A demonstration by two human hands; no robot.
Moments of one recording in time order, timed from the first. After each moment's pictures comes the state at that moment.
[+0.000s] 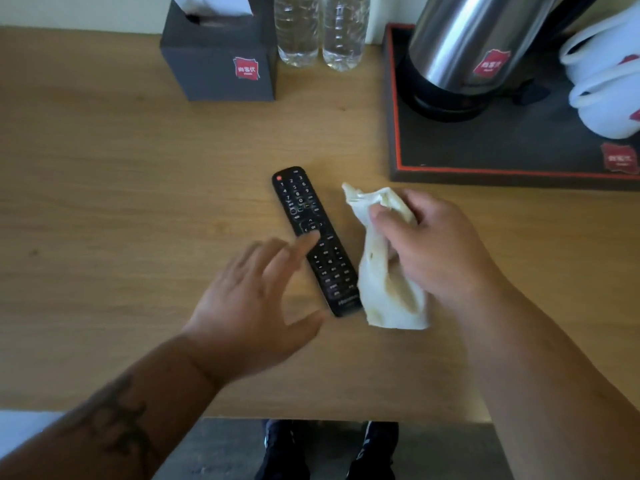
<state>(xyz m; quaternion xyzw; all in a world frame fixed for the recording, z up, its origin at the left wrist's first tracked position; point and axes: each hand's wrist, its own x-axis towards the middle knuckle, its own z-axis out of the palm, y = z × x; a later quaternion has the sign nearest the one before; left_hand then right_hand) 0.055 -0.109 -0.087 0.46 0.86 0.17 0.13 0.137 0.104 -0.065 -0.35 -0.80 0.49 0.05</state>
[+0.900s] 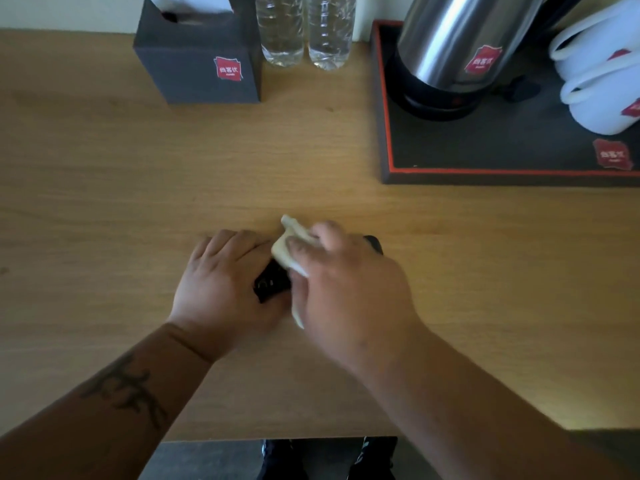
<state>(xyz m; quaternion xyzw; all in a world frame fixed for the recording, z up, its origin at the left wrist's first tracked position) 0.019 -0.107 -0.134 0.46 0.86 0.20 -0.03 0.125 0.026 -0.073 -0.18 -0.97 0.13 -0.01</state>
